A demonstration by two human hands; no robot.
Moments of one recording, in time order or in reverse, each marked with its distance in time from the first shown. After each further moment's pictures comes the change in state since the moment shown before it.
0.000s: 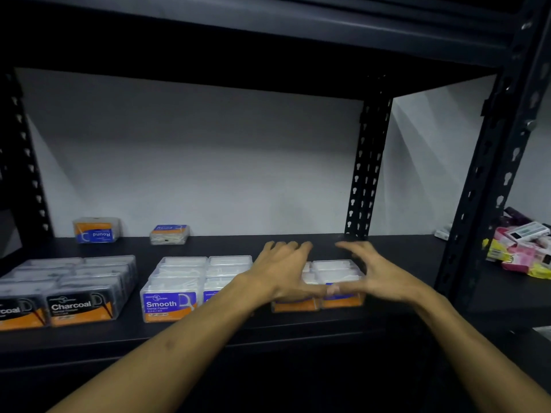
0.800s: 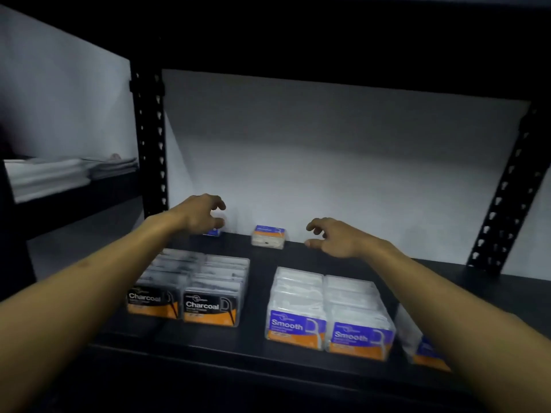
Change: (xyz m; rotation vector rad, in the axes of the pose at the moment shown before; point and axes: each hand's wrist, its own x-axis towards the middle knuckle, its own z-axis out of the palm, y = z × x) left_hand -0.113 -0.346 -0.089 -0.130 -0.013 -0.635; right_hand 0.211 -0.202 0.130 -0.303 -0.191 -0.212
